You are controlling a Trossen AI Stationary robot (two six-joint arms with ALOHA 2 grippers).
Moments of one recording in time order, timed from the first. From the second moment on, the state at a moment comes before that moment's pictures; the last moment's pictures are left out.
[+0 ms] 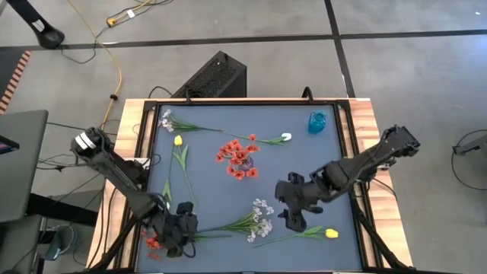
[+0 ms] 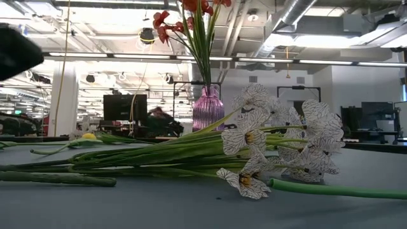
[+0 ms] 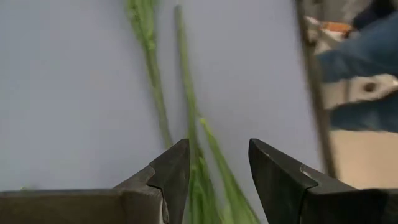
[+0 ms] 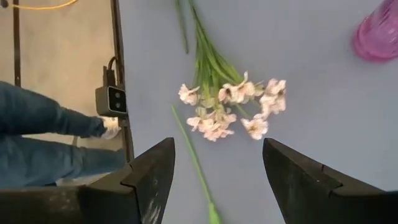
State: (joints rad) left arm -0.81 1.48 0.79 -0.26 -0.20 -0.75; right arm 0.49 1.53 1.47 -0.91 0.08 0.70
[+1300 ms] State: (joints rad) left arm -0.81 1.46 0.88 -0.26 -0.19 -0.62; right arm 0.51 1.63 1.47 -0.45 0.14 0.73
